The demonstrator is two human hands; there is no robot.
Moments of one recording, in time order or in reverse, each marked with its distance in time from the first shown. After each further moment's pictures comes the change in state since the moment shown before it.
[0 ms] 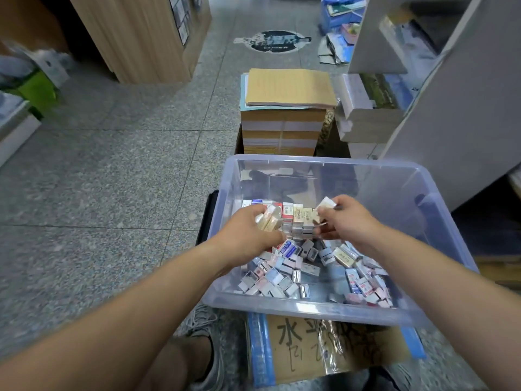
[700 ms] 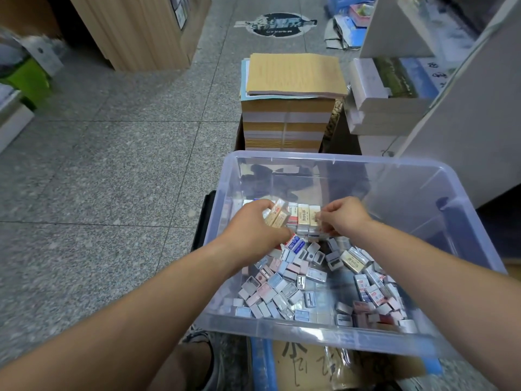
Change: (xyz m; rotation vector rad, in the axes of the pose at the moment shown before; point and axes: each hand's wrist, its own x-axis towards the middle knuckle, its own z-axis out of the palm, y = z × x) left_hand 0.034 -0.002 0.005 0.054 0.064 -0.060; right_hand 0.072 0.022 0.009 -0.292 0.107 0.057
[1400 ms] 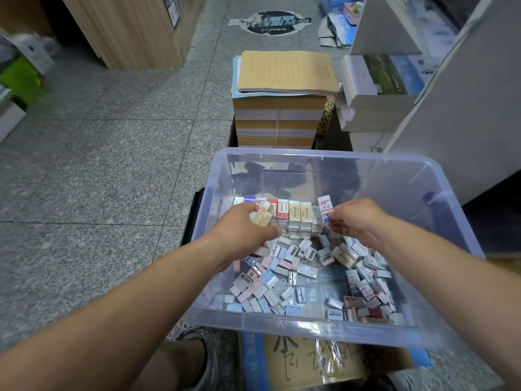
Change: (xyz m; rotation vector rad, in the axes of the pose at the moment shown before) left_hand 0.008 -0.009 0.002 -0.022 -0.002 -0.097; right_hand -0.010 0.009 -0.032 0.299 0.005 0.188
